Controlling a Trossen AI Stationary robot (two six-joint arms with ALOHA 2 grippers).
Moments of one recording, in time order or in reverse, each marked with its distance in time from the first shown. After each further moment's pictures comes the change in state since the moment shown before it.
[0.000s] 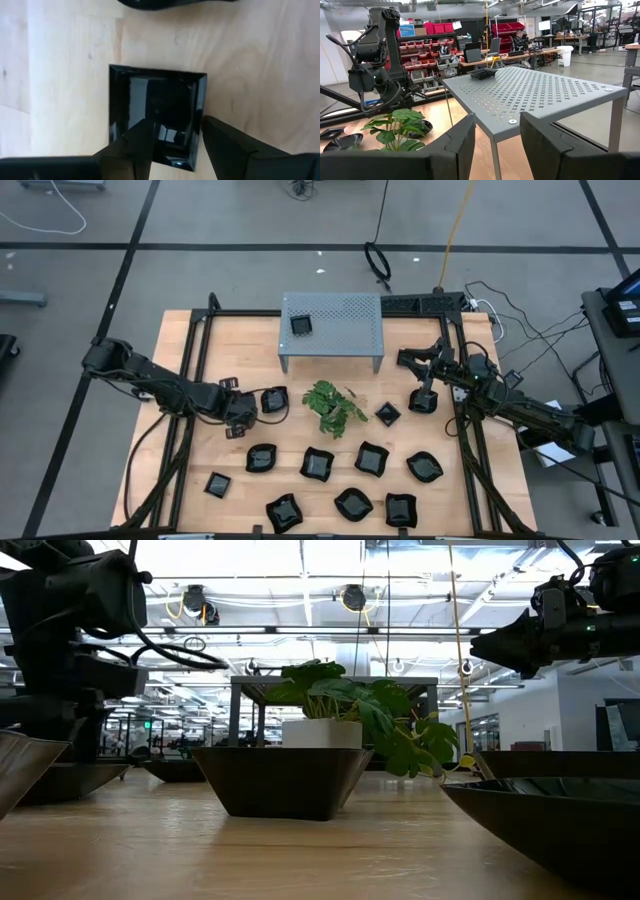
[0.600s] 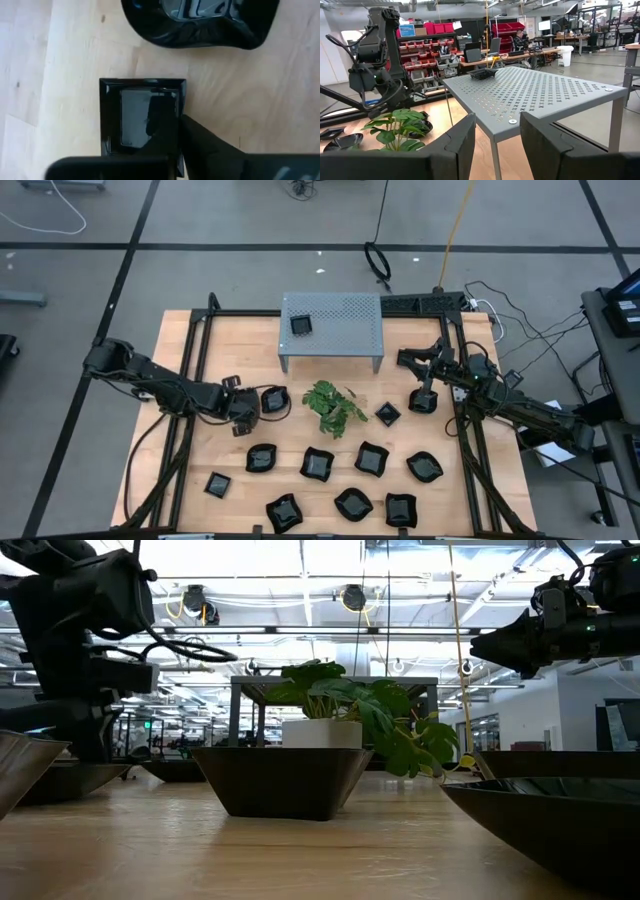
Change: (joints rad) left arm 0.003 0.002 -0.002 0.054 -0.017 -0.064; right arm 0.000 0.000 0.000 0.000 0.000 0.000
